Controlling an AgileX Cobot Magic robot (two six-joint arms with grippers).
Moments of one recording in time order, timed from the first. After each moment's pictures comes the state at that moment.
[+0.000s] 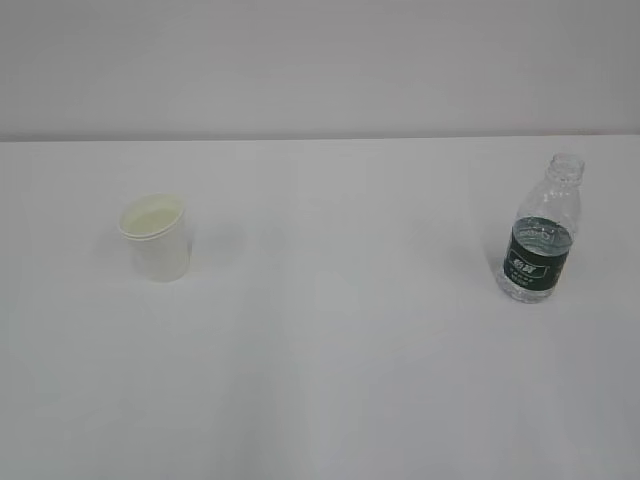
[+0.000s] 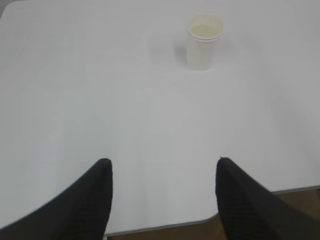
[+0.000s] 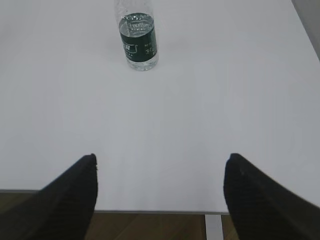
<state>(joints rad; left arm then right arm) -0.16 0.00 -0.54 0.03 1.13 -0.07 0.02 0.06 -0.50 -0.05 1.16 -0.01</state>
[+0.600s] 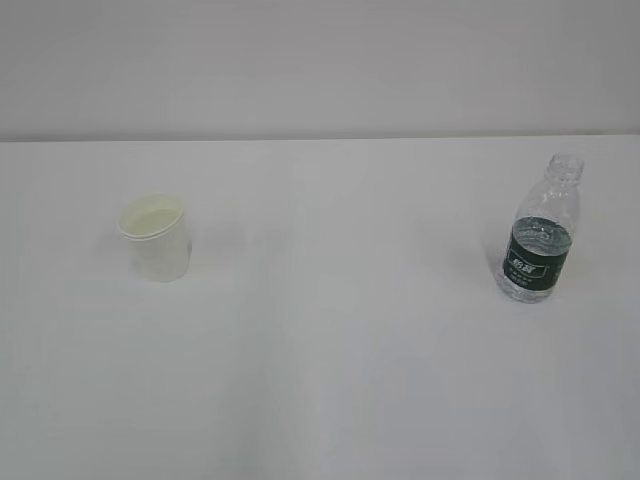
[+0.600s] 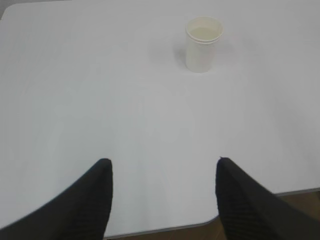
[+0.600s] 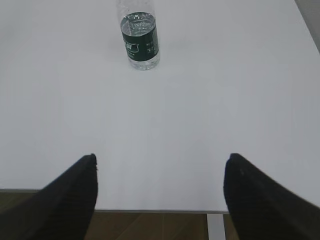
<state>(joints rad) -0.16 0.00 -0.53 0.03 1.11 -0.07 0.02 0.06 -0.49 -0.03 1.14 -0.01</state>
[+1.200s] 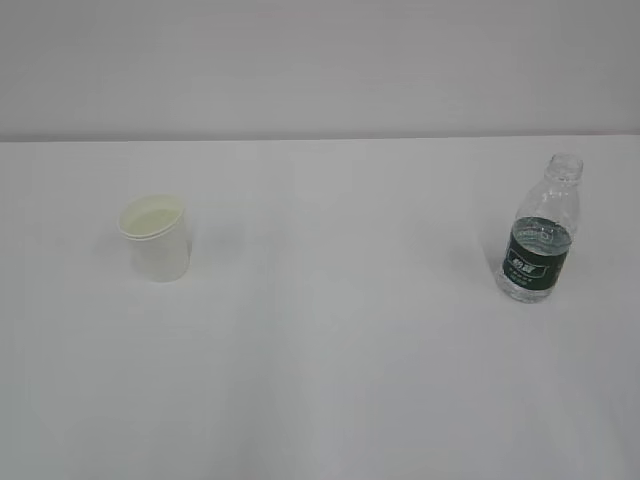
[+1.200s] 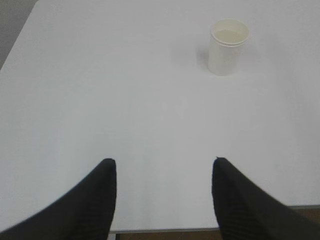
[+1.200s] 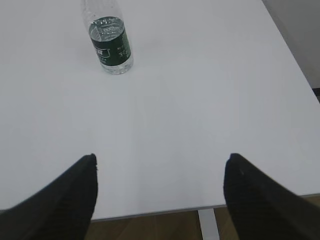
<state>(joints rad) -0.06 0.00 -0.53 0.03 1.11 -0.07 -0.11 0.06 -0.49 -0.03 1.14 -0.01</state>
